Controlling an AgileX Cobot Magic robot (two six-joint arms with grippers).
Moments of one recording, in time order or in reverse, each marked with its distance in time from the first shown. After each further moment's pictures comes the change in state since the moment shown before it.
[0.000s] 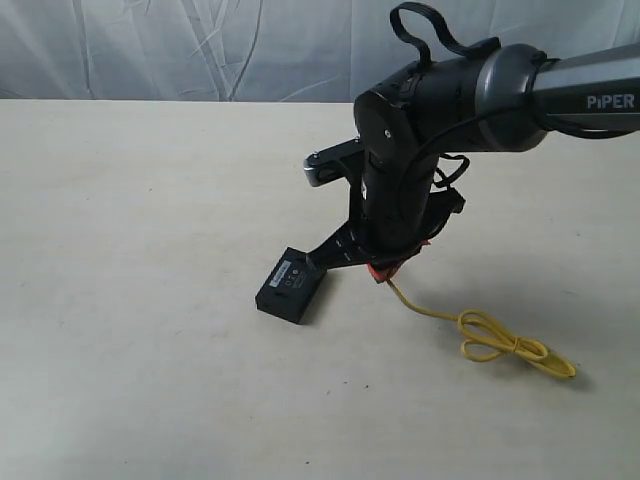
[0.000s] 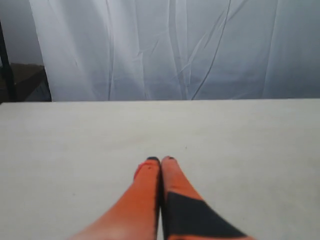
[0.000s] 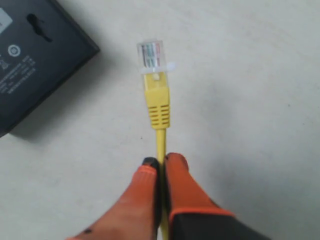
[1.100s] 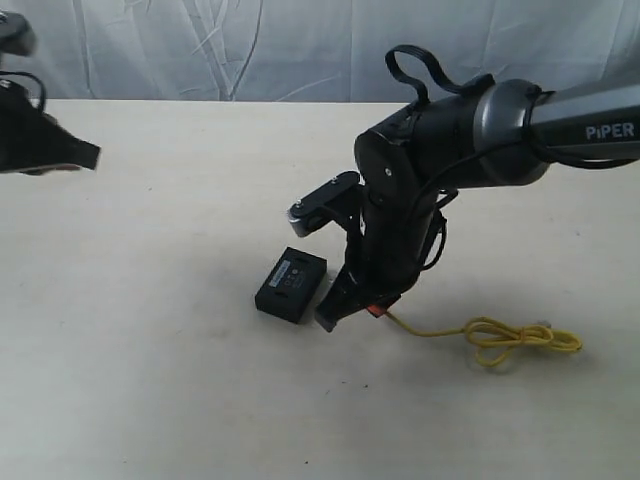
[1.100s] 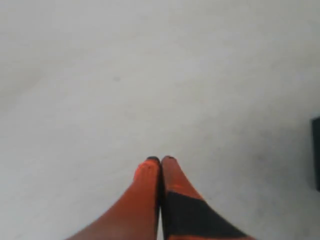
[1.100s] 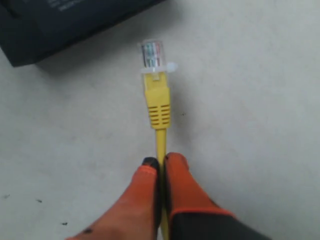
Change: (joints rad) left arm 0.004 1.541 -0.966 -0.501 0.352 0.665; right arm 0.035 -0.012 0.111 0.056 -0.084 -0.282
